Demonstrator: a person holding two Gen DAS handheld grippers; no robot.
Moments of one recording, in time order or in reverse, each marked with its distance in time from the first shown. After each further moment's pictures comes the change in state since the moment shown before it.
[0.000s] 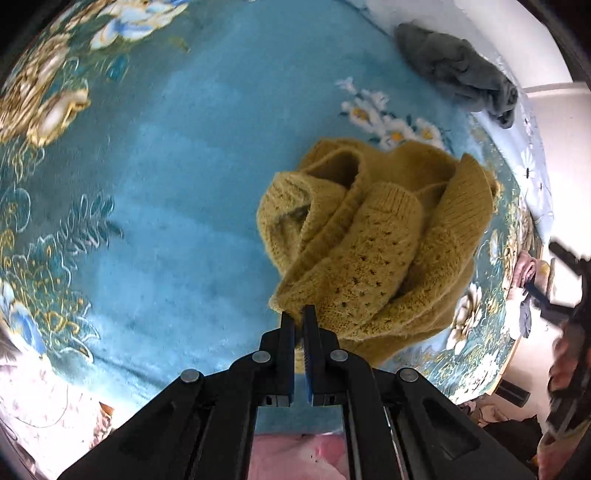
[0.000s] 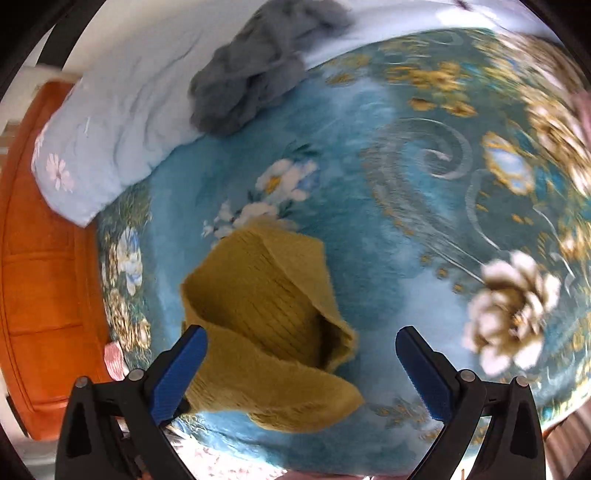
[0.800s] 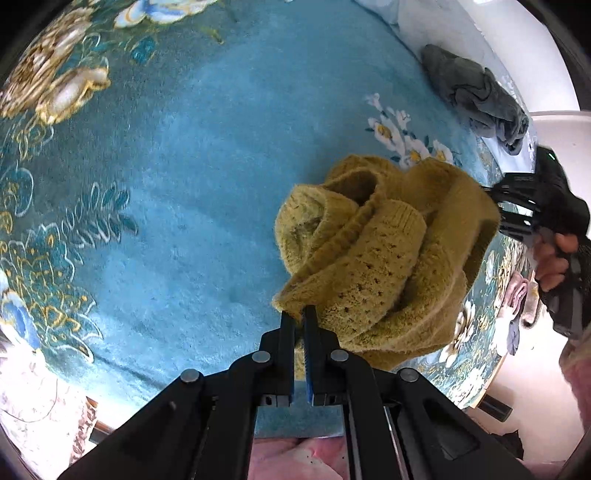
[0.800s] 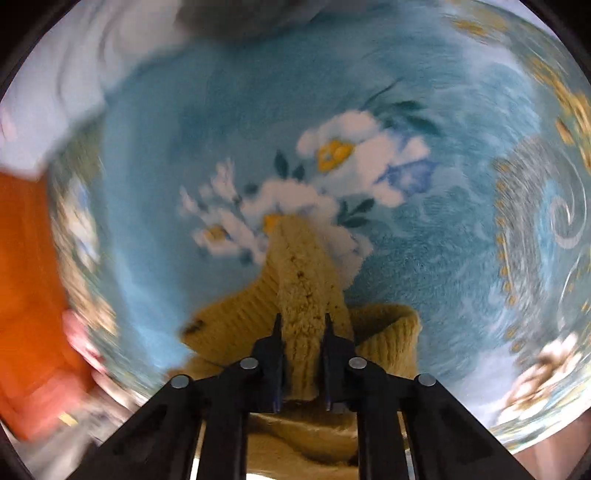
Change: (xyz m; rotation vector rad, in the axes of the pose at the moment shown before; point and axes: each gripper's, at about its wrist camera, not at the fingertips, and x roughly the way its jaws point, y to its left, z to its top) left arm -0.001 0.035 0.012 -0.071 -0.010 -0.050; right arm 0.127 0.059 0.072 -0.042 0.276 -0.057
